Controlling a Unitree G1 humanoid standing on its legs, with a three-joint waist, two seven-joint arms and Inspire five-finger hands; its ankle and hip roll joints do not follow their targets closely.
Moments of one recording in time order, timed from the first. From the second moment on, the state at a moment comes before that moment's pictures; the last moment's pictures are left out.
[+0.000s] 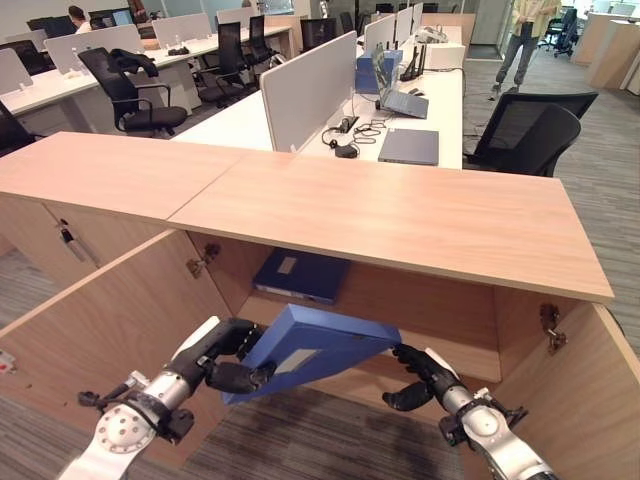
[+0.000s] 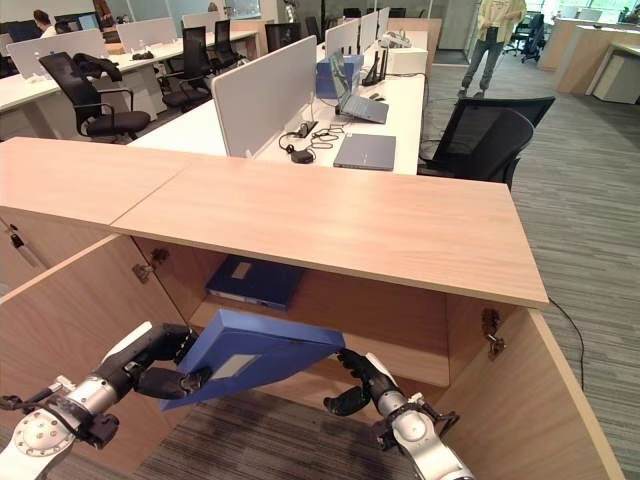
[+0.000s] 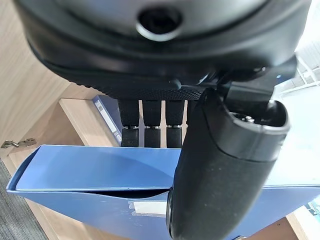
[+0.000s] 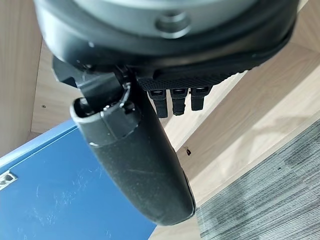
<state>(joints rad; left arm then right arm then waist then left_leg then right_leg) 0.33 0.84 -0.07 -0.13 -0.23 -0.05 -0.18 0.03 -0.41 0.38 0.36 0.04 0.03 0.05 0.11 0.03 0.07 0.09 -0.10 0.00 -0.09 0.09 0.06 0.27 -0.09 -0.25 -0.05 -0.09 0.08</state>
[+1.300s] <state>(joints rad) 0.39 0.80 -0.02 -0.04 0.01 -0.04 -0.23 0.01 -0.52 0.35 0.11 0.00 0.05 0.19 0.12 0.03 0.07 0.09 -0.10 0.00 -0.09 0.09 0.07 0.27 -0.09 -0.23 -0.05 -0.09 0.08</state>
